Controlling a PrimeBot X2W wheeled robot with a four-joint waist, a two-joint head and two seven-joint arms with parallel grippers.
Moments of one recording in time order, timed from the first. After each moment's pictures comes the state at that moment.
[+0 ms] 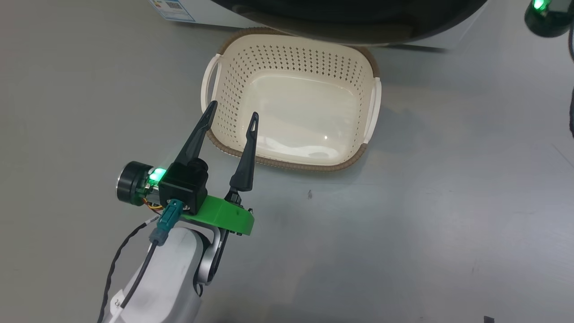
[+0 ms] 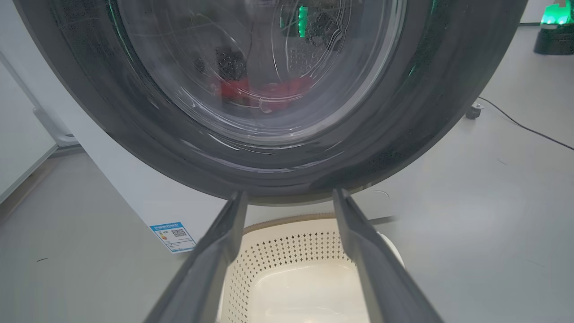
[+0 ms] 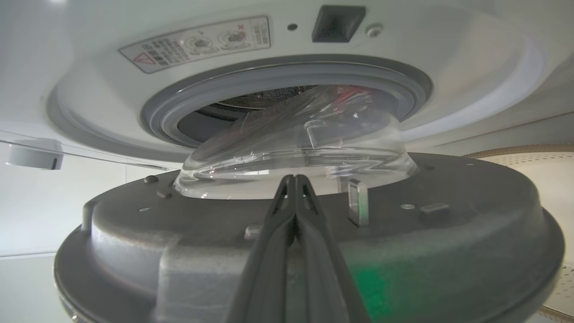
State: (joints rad) left arm -0.43 0.03 -0.48 0.18 -0.31 0.12 -0.25; right arm -1.18 -0.26 0.06 0.65 1.62 0.00 0.82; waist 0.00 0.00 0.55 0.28
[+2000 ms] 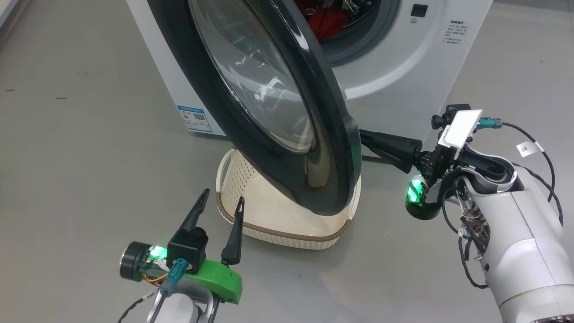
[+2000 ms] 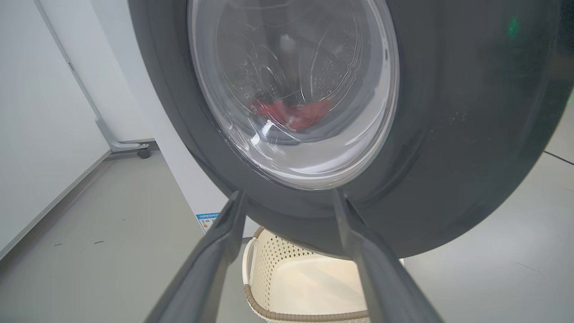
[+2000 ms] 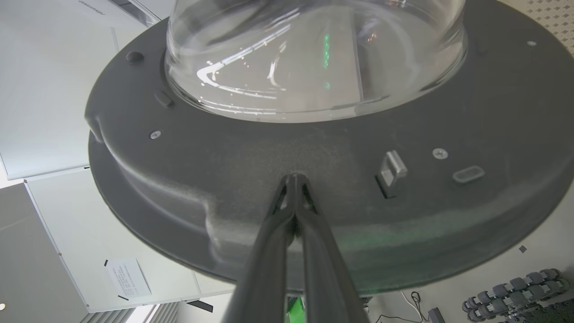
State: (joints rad) left arm -0.21 0.03 -0.46 0.31 -0.28 0.12 -0.25; right arm -0.67 -0.07 0.14 0.69 1.76 0.12 0.96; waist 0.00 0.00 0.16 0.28
